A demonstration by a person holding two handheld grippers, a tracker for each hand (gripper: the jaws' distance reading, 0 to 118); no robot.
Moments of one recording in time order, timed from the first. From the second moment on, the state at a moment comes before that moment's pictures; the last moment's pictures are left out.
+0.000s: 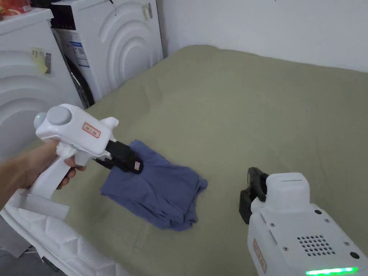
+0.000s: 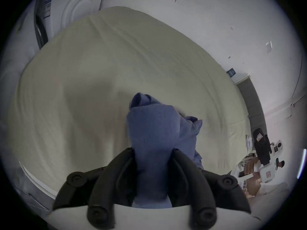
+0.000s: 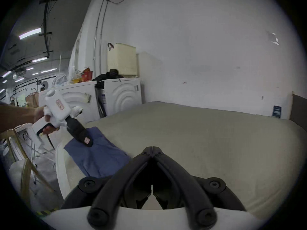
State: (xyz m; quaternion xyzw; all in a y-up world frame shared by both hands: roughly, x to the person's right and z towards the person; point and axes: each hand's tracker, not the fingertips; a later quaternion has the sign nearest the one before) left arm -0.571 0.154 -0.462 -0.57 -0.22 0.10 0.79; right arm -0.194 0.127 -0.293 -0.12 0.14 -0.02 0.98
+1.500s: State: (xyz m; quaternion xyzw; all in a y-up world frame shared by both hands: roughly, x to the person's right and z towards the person) left arm -0.154 0.249 -0.250 -0.16 -0.17 0.00 0.97; right arm 0.079 0.249 -0.142 -0.08 -0.06 0.02 0.99
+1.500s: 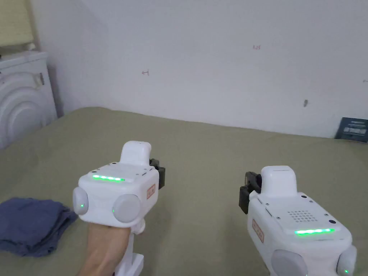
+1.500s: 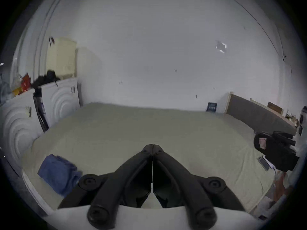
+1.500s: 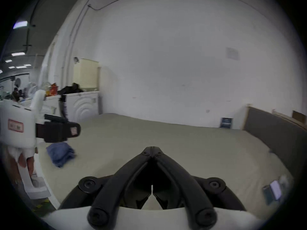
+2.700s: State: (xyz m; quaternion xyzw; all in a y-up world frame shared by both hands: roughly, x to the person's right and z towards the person) left arm -0.082 0.262 -0.195 -0.09 -0.14 -0.05 0.99; right arm 0.162 0.260 -0.089 -0.05 -0.17 0.00 0.98
